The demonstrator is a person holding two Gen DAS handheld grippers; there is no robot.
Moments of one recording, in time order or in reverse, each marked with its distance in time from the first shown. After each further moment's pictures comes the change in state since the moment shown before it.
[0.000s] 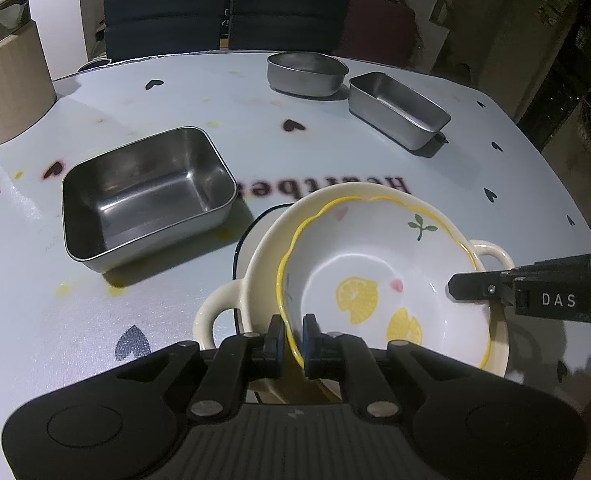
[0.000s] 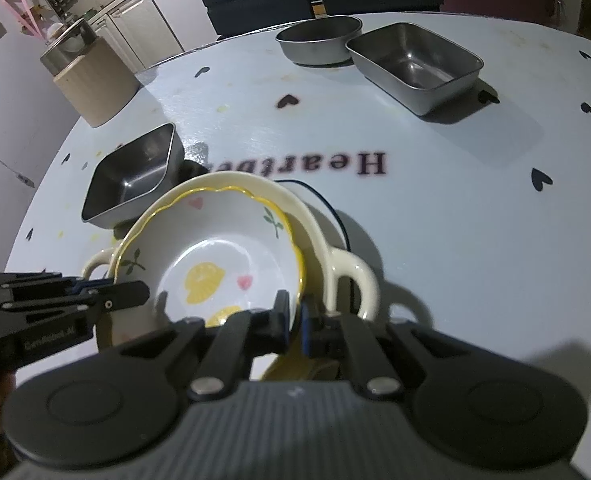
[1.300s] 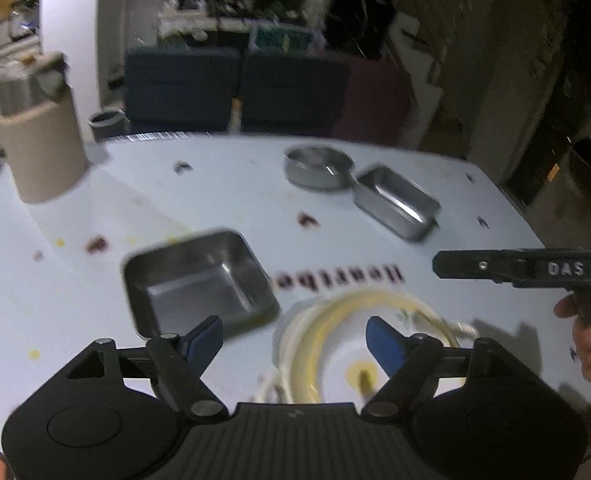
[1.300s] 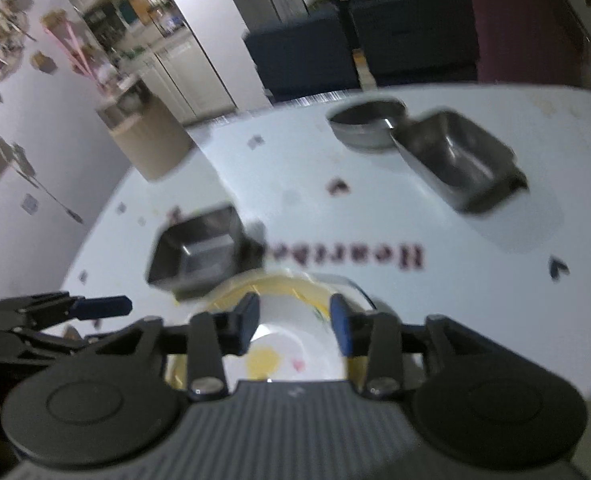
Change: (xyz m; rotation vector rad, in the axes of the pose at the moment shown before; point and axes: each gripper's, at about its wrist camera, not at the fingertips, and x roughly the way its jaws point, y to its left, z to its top) left arm -0.073 0.028 0.031 -0.032 -0.203 -0.001; right arm -0.044 0.018 0.045 -0.052 -0.170 0.149
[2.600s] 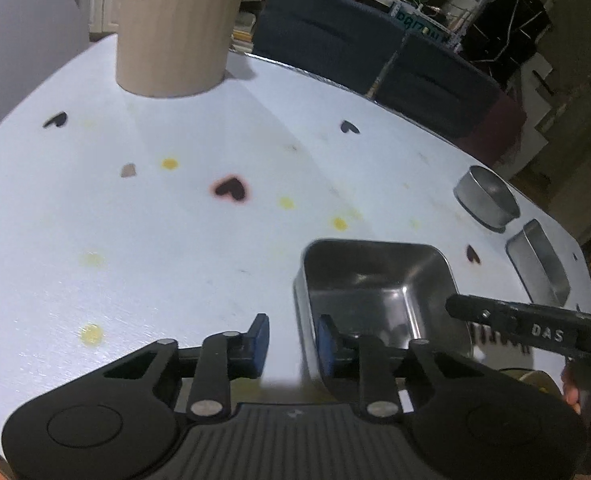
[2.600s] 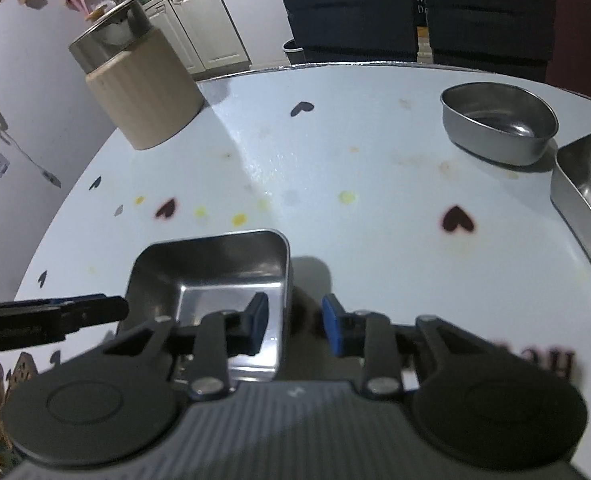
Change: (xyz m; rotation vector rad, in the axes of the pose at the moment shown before) left arm 0.077 0.150 0.004 -0.366 0.130 0.090; right arm 0.173 0.070 0.055 -0.104 0.150 -0.044
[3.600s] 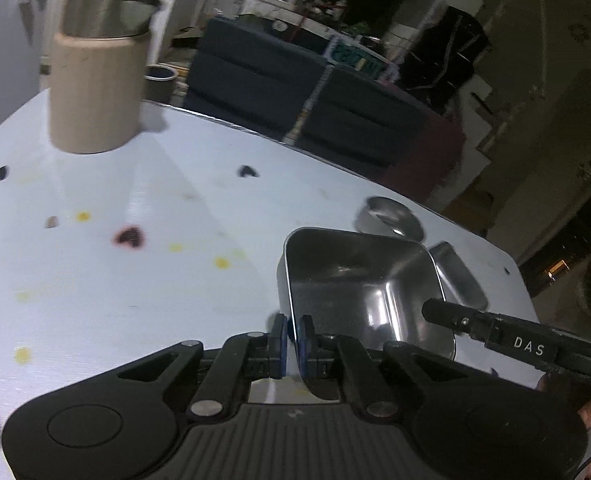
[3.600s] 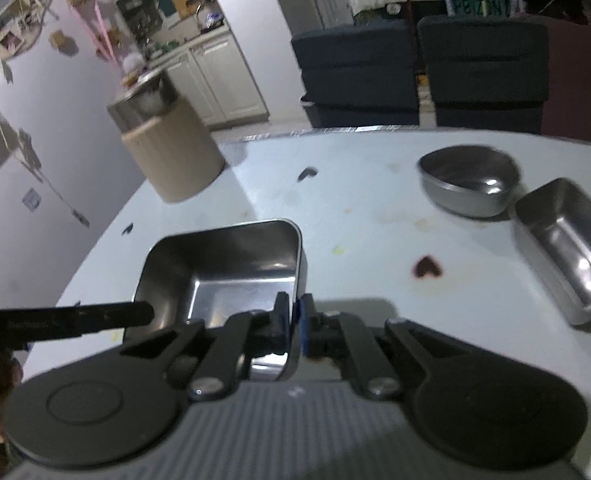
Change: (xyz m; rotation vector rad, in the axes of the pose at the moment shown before) left arm -0.040 -0.079 0.001 0.061 -0.110 -0.152; right arm -0.071 -0.023 -0.005 -0.007 -0.176 0.068
